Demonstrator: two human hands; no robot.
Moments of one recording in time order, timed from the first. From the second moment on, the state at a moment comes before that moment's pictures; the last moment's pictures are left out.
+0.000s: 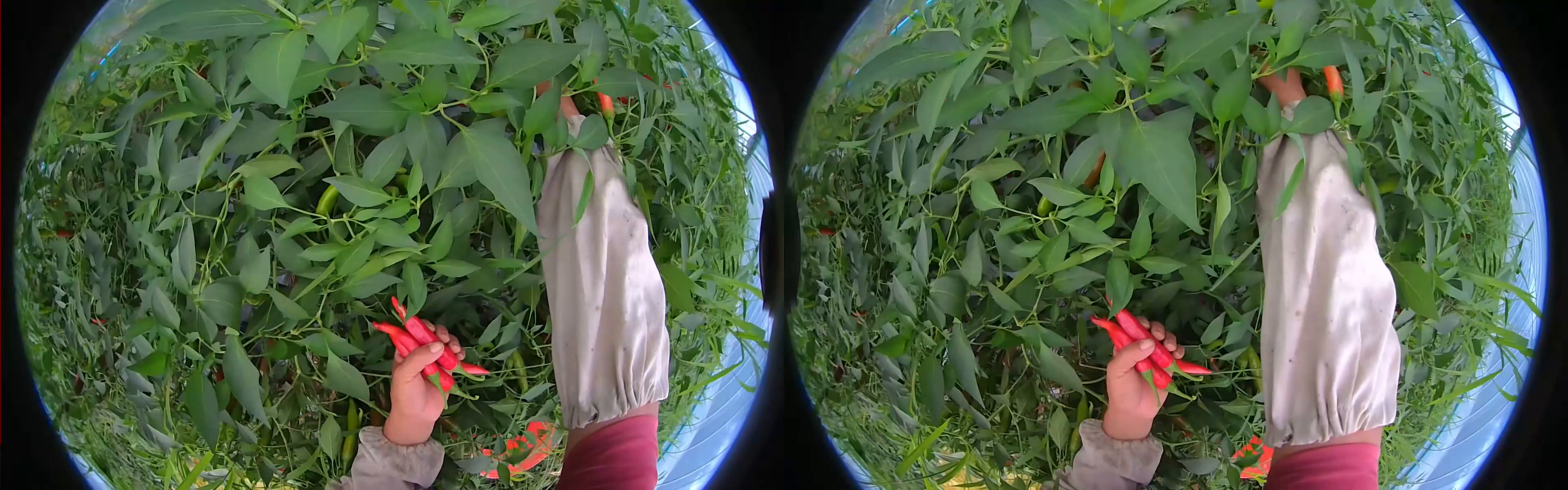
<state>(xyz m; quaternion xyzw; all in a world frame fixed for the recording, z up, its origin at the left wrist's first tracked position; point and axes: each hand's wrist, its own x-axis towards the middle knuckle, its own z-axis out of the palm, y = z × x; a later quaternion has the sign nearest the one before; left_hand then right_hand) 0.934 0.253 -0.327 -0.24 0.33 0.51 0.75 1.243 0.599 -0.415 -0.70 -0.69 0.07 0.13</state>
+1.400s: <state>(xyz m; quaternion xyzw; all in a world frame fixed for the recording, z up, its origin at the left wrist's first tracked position) 0.932 0.221 -0.304 -0.14 0.23 0.52 0.81 1.178 0.338 -0.221 -0.49 -0.30 0.67 0.48</state>
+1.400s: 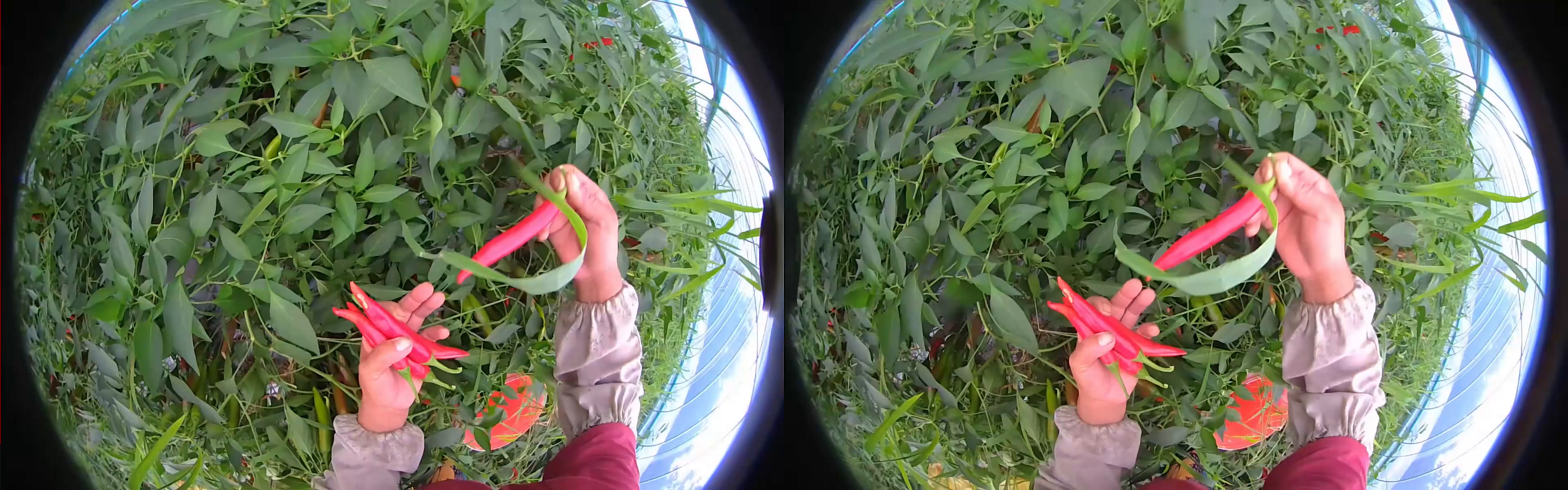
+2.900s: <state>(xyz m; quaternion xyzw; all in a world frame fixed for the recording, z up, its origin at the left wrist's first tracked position) 0.931 0.242 -0.315 -0.32 0.34 0.55 0.70 1.092 0.578 -0.286 -0.58 -0.77 -0.10 -0.23</state>
